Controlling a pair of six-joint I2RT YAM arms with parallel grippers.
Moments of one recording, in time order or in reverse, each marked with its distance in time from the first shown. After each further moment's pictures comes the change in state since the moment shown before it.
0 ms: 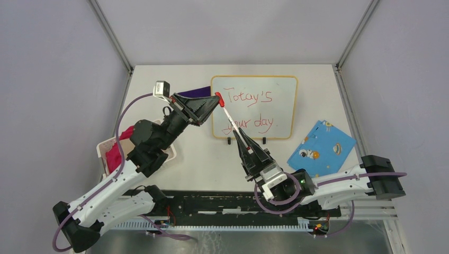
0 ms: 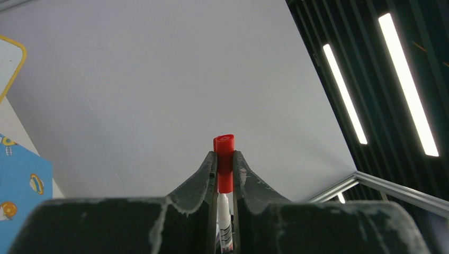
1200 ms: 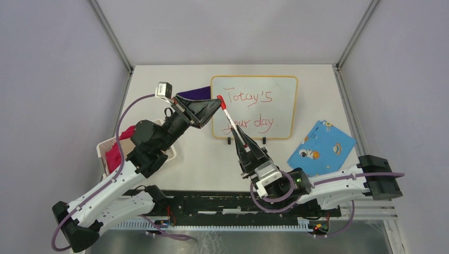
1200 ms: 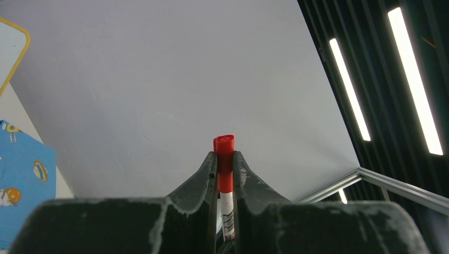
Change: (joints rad) left arm -0.017 -0.008 0.000 -0.038 0.017 0.001; right arm -0.020 0.038 0.034 0.000 0.012 -0.015
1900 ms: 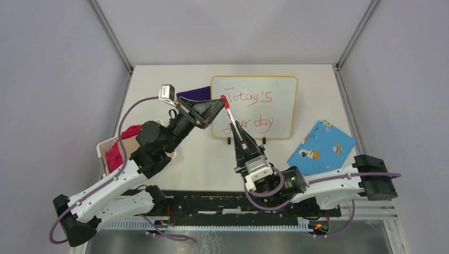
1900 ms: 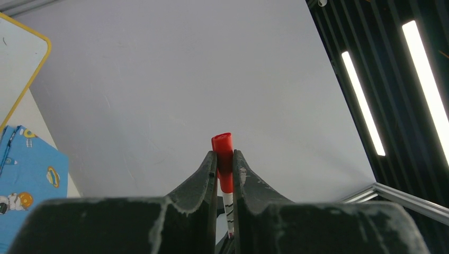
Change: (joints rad) left arm -0.087 0.019 0.001 -0.013 -0.132 0.050; right arm -0.021 0.057 0.062 0.002 0.068 -0.073
